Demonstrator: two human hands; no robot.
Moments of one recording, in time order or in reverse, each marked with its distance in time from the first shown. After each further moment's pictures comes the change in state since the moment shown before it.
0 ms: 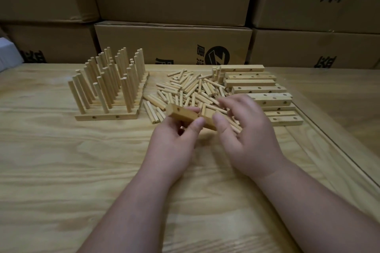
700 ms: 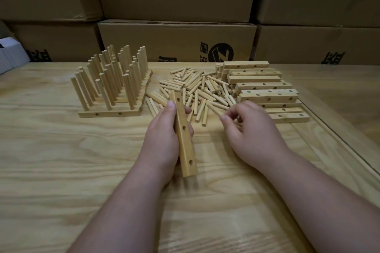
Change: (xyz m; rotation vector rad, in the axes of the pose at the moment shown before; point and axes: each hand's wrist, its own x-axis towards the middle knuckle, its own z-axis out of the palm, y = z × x) left_hand 0.001 0.005 -0.008 -0.340 0.014 -0.163; right_hand 0.003 0.020 0.003 -0.160 -0.213 0.268
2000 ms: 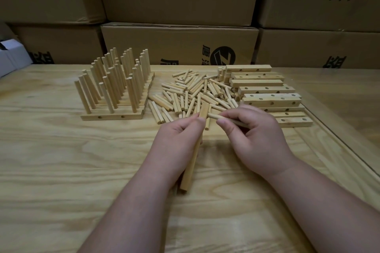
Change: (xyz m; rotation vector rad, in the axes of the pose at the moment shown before) left_hand -0.007 0.008 0.006 0.288 -0.062 0.003; right_hand -0.002 -0.002 0.003 0.328 0.166 -0.316
